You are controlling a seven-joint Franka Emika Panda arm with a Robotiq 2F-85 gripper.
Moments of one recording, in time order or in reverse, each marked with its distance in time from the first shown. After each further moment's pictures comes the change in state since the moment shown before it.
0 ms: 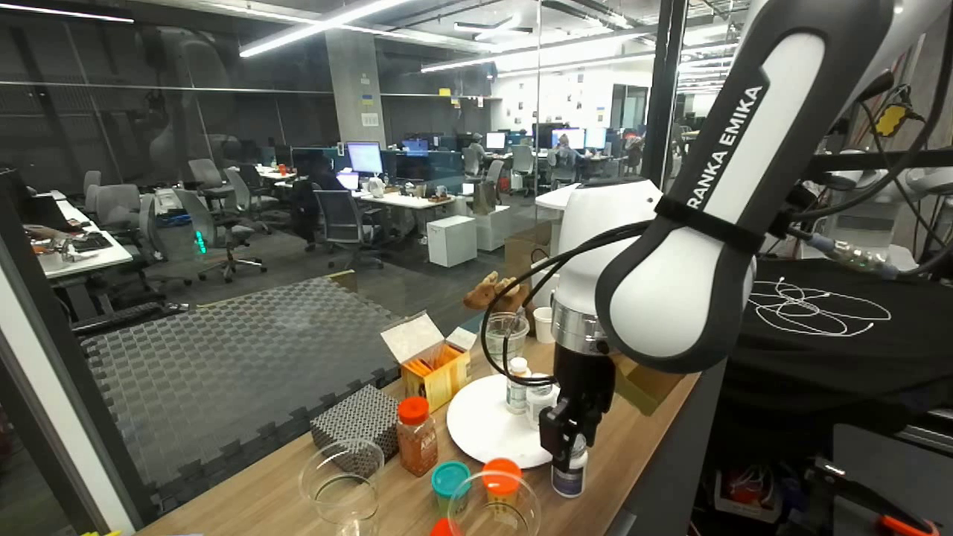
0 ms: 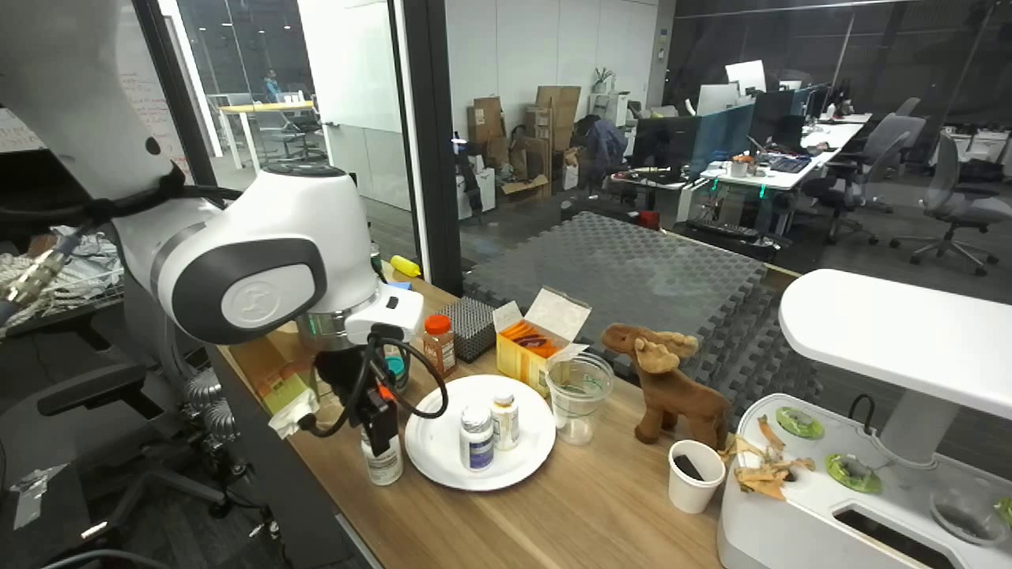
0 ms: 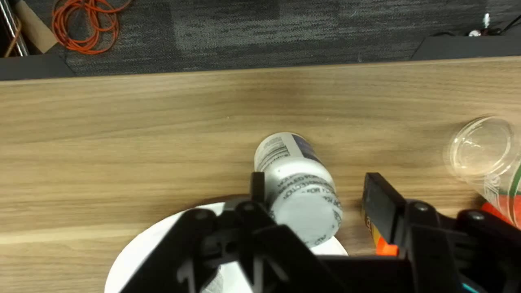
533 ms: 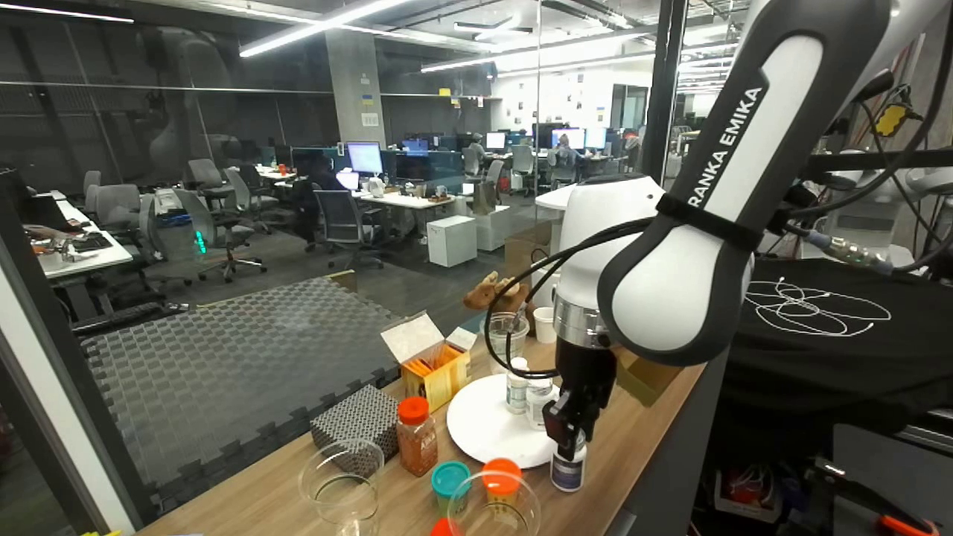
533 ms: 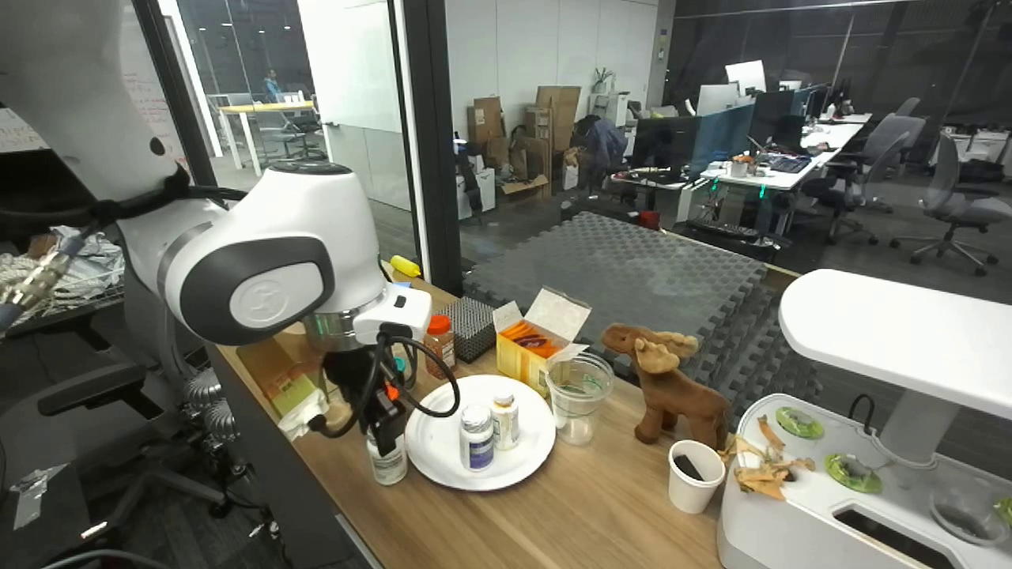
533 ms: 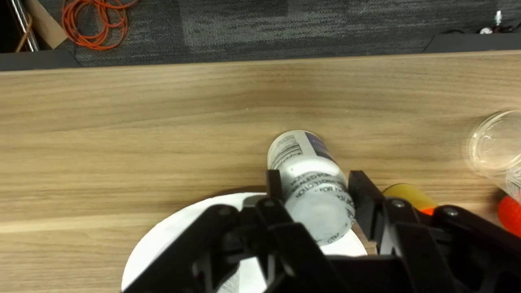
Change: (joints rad) arm 0.008 -0.002 -0.034 0.007 -0.033 -0.004 0.002
